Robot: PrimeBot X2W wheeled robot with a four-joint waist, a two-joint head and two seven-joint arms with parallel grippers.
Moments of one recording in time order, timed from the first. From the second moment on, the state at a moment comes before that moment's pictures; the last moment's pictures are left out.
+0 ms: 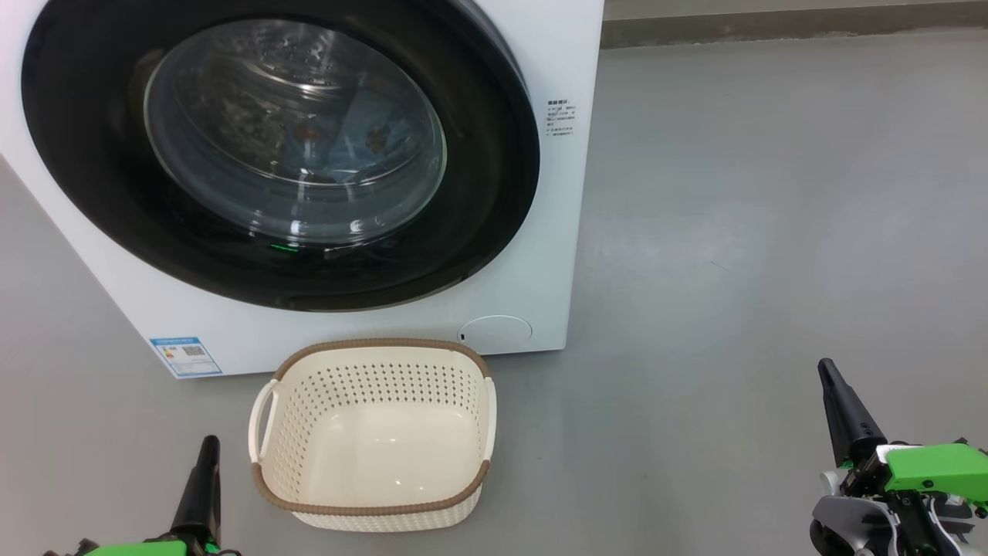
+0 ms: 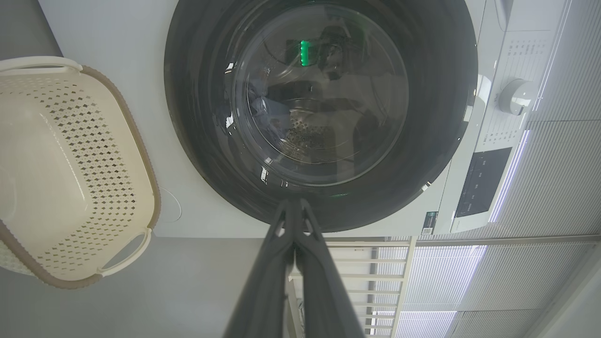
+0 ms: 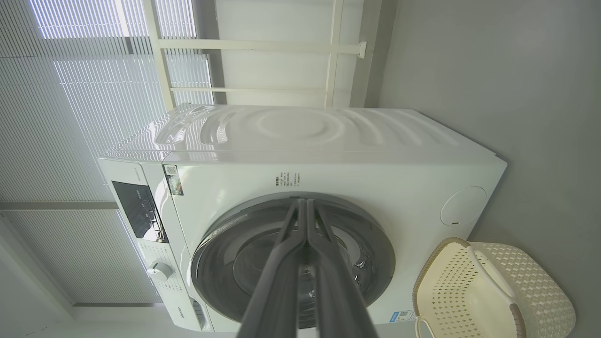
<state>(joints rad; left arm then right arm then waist) -0.07 0.04 0.08 0.28 -1.60 -0.12 0.11 -0.09 -0.04 -0.13 0.28 1.61 0.13 0.11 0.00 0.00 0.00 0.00</state>
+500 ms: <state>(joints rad) -0.07 0.04 0.08 0.28 -1.60 -0.12 0.11 -0.09 -0.04 -0.13 0.28 1.61 0.13 0.11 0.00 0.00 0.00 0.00</state>
